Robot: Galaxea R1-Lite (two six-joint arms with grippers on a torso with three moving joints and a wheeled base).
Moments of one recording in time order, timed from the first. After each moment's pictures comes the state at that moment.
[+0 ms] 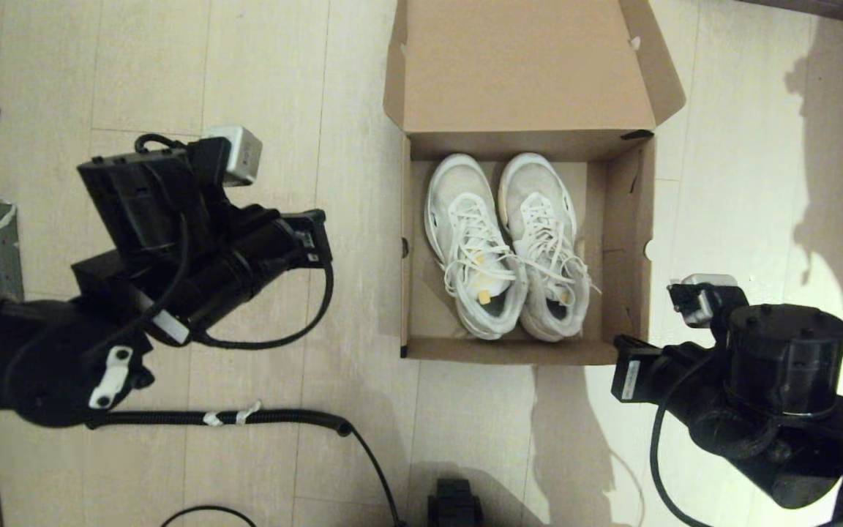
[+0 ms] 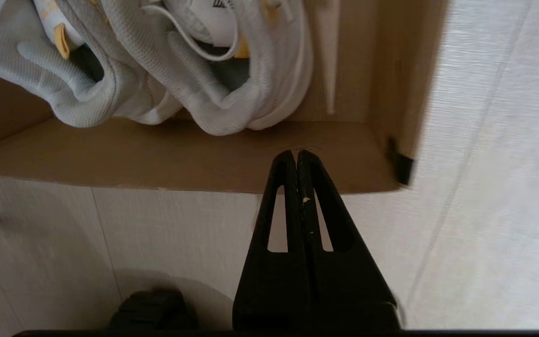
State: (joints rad) left arm -0.46 1.69 -0.96 -0.77 0.18 -0.05; right arm 0.57 1.63 -0.45 -0.91 -0.45 0.23
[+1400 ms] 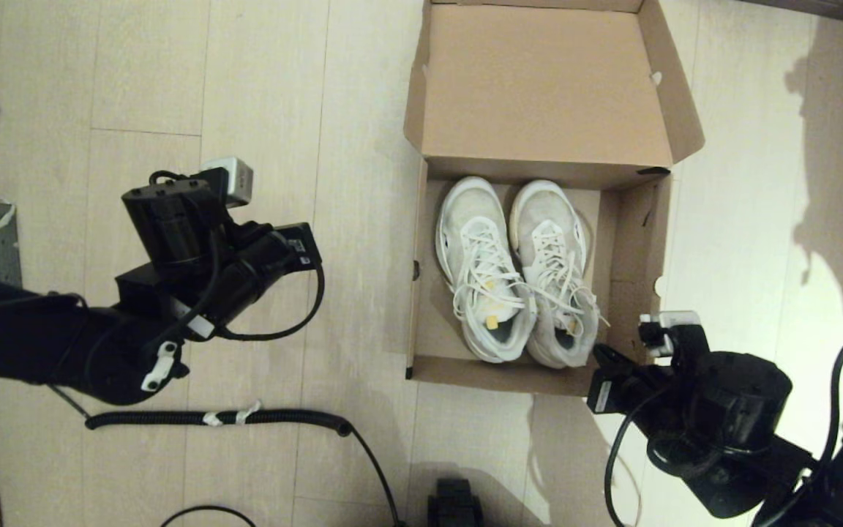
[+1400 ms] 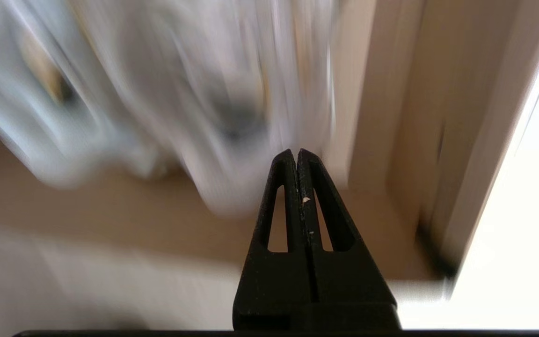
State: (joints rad) left arm -0.36 1.83 -0.97 -0.89 0.17 -0.13; right arm 0.52 1.92 -0.30 -1.50 -0.40 0.13
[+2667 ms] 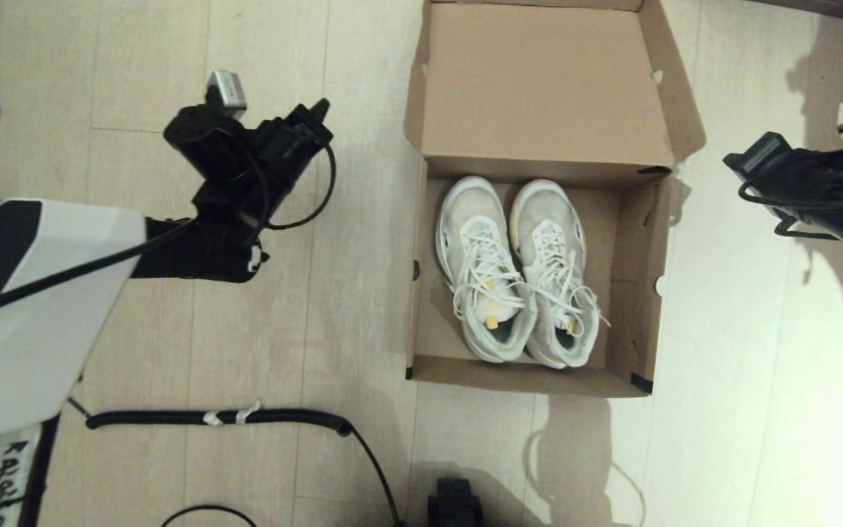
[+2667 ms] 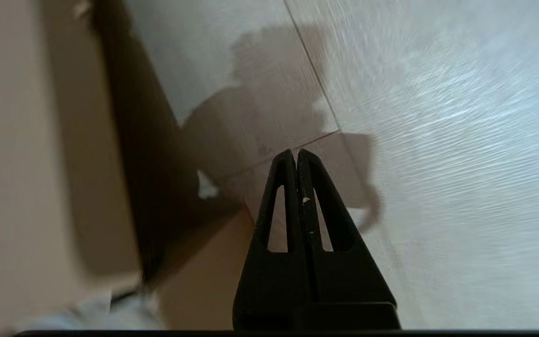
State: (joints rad) left arm -0.26 2.28 -1.84 -1.00 -0.16 -0.57; right arm -0.14 1.85 -1.33 -0.59 0.13 0.68
